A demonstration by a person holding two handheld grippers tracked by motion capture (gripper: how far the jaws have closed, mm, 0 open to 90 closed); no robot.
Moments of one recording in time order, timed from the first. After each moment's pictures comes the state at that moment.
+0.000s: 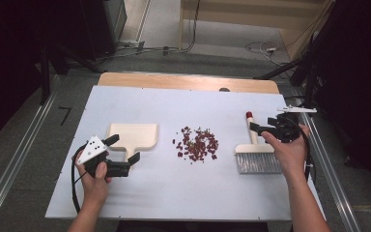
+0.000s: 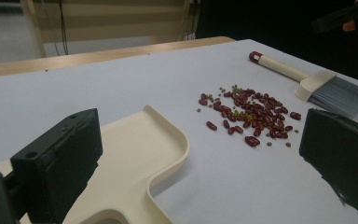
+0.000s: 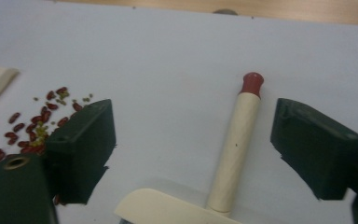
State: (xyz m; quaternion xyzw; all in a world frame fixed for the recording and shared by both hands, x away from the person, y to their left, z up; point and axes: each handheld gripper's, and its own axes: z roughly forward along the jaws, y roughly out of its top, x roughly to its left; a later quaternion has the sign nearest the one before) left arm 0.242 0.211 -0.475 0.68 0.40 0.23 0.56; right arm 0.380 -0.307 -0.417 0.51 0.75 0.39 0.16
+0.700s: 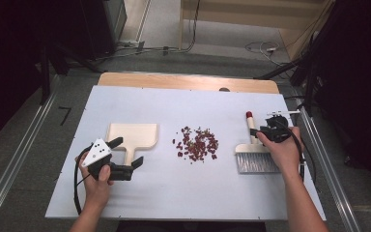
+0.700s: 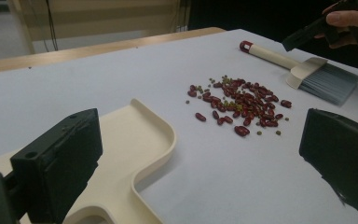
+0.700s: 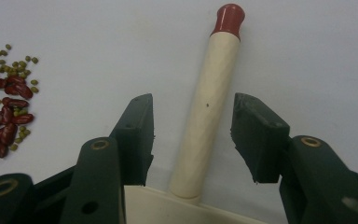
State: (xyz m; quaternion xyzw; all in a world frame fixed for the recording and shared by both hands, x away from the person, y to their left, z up) left arm 0.239 0.202 -0.479 0.71 0.38 0.22 0.55; right arm 0.401 -0.305 -0.457 0.55 0.77 0.29 0.15
